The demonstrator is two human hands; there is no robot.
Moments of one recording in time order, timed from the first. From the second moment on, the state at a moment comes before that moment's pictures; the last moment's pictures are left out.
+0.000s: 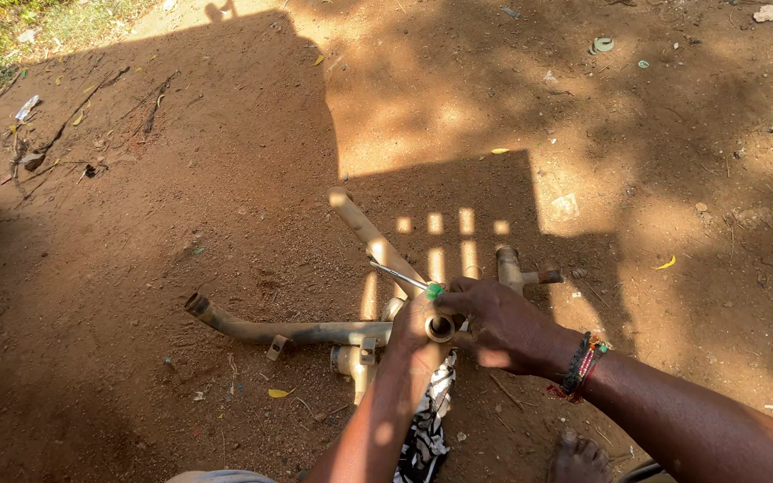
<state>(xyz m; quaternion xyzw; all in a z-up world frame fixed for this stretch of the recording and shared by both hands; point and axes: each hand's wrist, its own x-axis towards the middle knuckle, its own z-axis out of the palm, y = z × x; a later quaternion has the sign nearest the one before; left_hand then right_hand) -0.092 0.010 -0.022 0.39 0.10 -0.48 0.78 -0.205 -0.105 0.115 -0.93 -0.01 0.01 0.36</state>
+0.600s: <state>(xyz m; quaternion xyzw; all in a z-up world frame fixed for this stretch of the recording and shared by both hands) -0.095 0.020 -0.030 0.36 0.06 -0.52 0.77 -0.207 -0.091 0.116 -0.94 0.00 0.05 0.33</state>
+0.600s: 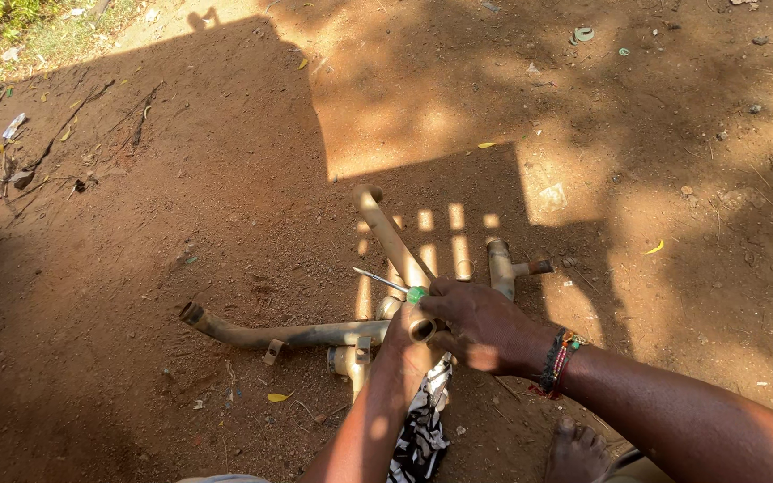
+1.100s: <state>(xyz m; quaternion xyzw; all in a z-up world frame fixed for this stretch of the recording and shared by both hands) -0.094 0.007 -0.034 0.24 0.11 -0.54 0.80 -0.207 -0.105 0.107 -0.91 0.02 0.01 0.40</state>
